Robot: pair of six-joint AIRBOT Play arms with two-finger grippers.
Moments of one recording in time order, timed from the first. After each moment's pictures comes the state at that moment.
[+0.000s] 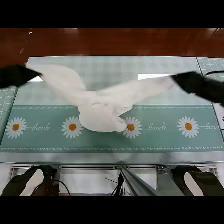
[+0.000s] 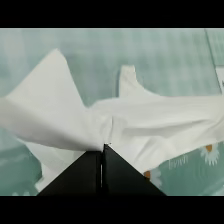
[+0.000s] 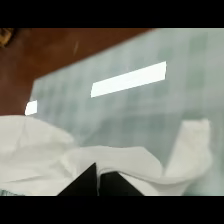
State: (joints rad) left arm 0.35 -0.86 1.15 0.65 -1.30 -1.17; right arm -0.11 -0.67 0.87 -0.64 0.90 1.36
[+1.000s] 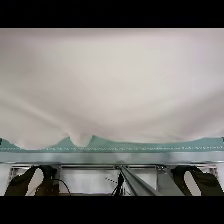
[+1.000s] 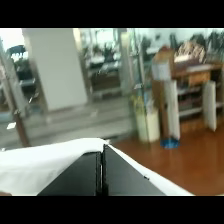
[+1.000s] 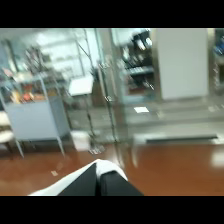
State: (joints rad) left arm 0.41 -0.71 2.15 0.92 -1.31 -1.33; right arm -0.20 -0.58 1.77 -1.02 1.09 1.60
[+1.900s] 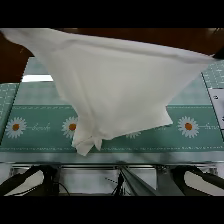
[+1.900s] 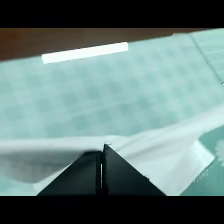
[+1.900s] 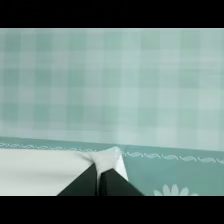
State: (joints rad) left arm 0.20 -1.19 1.81 0.82 -1.45 -1.31; right arm -0.20 -1.29 1.82 -1.28 1.59 1.50
